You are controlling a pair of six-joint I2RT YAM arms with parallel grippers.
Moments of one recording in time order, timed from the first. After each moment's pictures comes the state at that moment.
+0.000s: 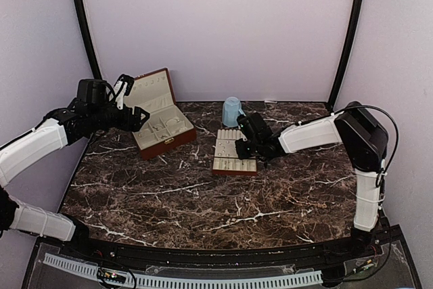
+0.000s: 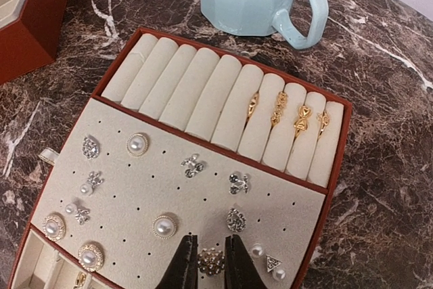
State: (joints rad) left arm -0.34 1.20 0.98 -0.29 0.09 -0.01; right arm 0.76 2.02 1.24 -0.02 0.30 0.29
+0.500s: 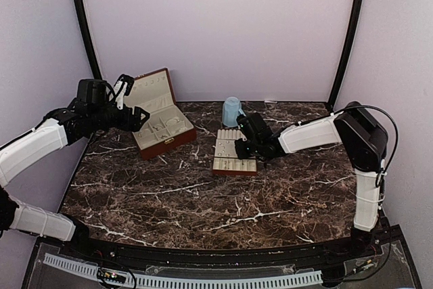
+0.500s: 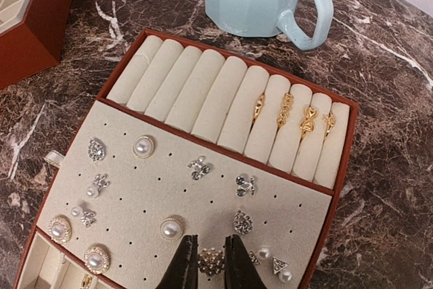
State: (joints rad) left arm -0.34 1.20 0.98 -0.29 0.09 -0.01; right arm 0.76 2.02 1.24 -0.01 0.29 0.30
